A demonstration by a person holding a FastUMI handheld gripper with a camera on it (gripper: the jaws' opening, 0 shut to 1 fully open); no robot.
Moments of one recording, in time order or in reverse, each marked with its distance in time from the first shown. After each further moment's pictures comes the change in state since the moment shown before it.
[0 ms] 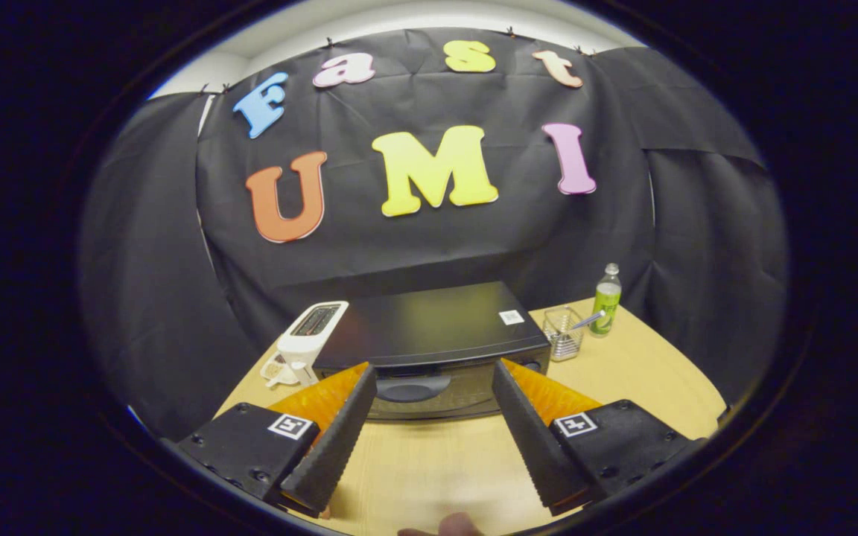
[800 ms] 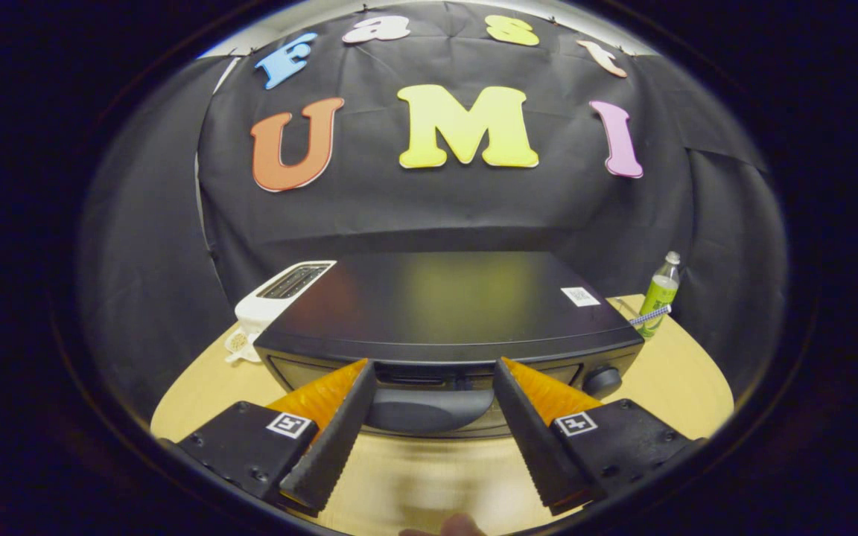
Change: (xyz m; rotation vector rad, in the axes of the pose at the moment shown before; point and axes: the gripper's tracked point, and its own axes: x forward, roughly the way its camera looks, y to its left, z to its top) arm 0.109 0.010 -0.046 -0.106 0.049 0.032
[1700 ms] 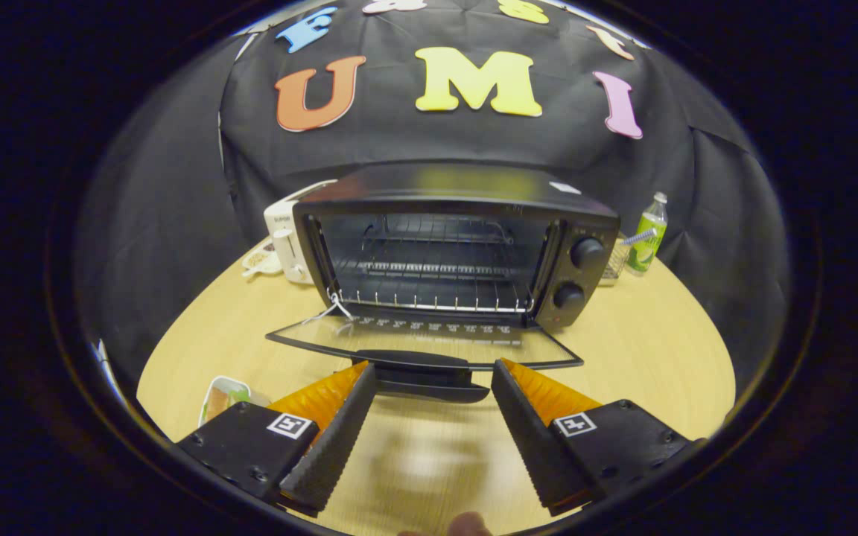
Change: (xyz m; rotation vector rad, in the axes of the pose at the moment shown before) arm -0.078 0.001 -0.140 -0.035 0.258 0.007
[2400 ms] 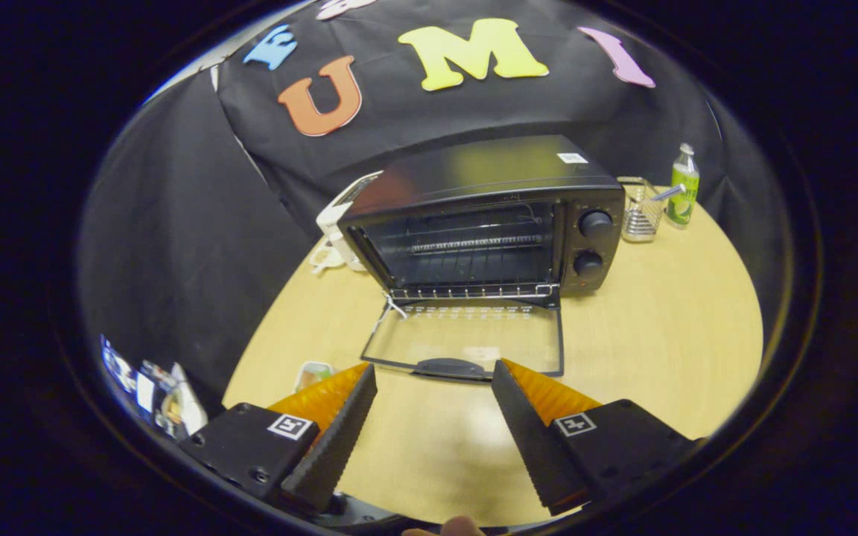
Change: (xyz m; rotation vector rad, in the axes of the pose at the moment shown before) arm -0.092 0.002 0.042 0.202 0.192 0.364
